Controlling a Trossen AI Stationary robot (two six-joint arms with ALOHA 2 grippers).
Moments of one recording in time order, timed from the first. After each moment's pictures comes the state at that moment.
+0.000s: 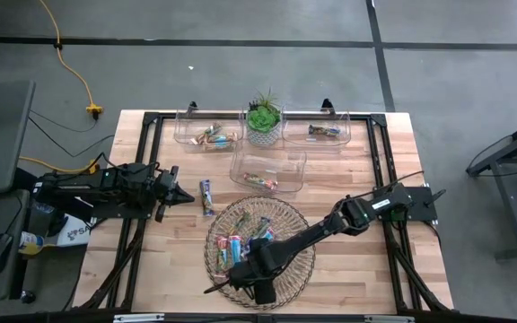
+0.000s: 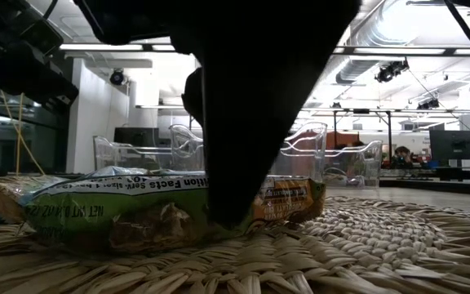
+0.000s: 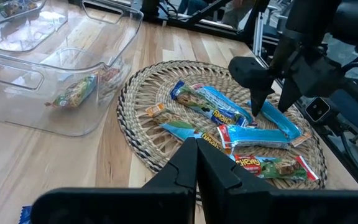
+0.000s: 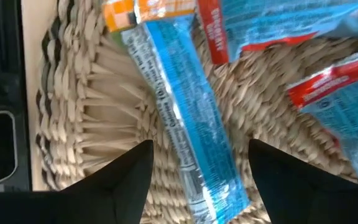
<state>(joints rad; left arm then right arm) 0.00 0.07 0.15 -0.37 0.16 -0.19 0.45 2.54 2.31 -1.13 -0.08 0.36</state>
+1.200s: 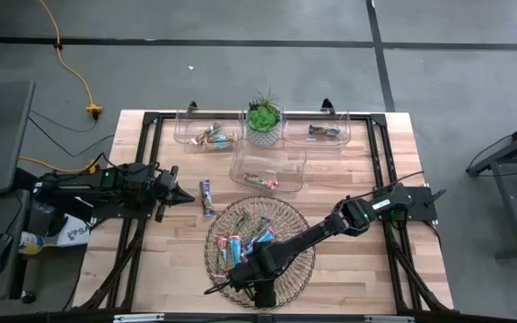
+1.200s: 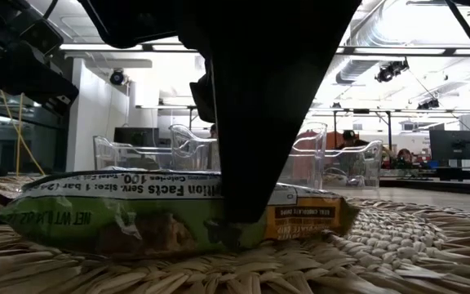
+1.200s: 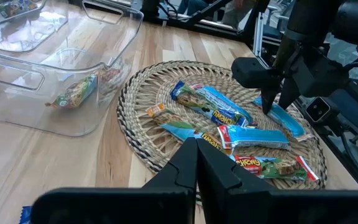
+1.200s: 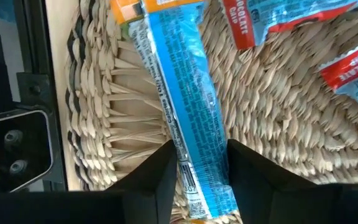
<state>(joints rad) 0.00 0.07 0.15 -0.37 0.16 -0.19 0.46 2.54 2.31 -1.13 -0.16 0.45</state>
